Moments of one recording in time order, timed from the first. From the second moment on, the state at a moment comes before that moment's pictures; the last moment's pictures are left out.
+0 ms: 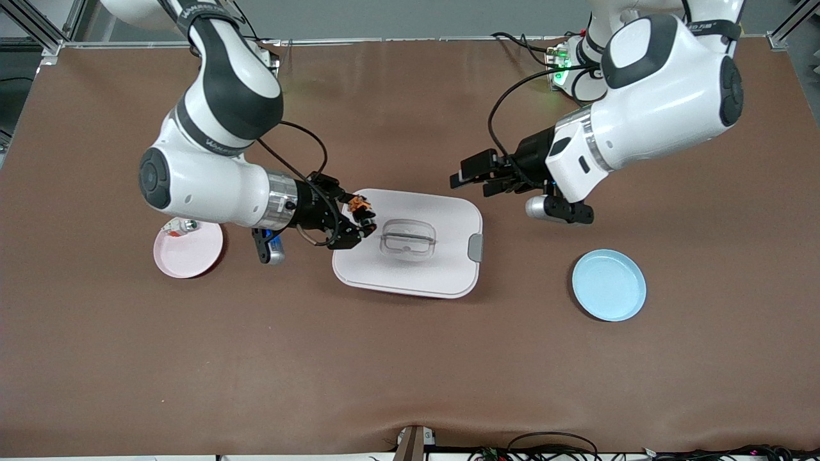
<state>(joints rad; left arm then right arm) -0.17 0.24 -0.32 -1.56 -0.70 2.03 -0.36 0.43 0.44 0.04 -1.38 0.65 1.90 1.47</state>
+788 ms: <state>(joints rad) -0.28 0.33 -0.32 -1.56 -0.85 2.25 -0.35 0.51 0.46 0.04 -1.27 0.66 2.01 1.70</state>
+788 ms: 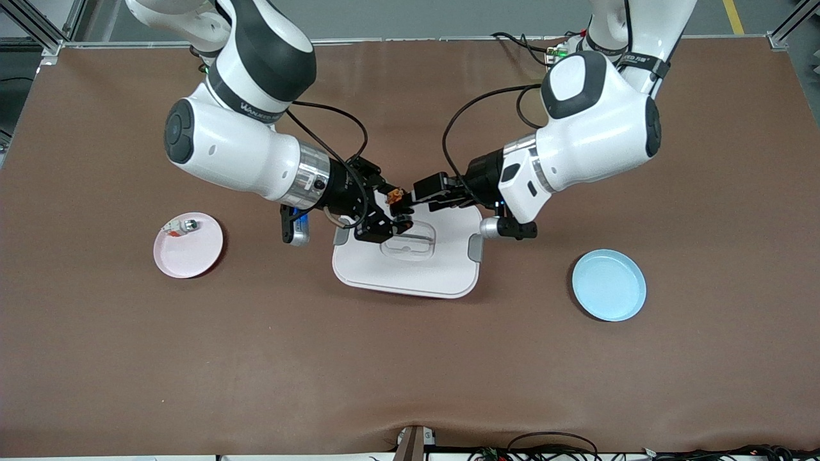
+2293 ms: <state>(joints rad) -0.27 0.37 -0.31 -1.57 -0.77 2.28 -0.14 0.54 0.56 0.03 -1.17 0.67 2.03 1.78</state>
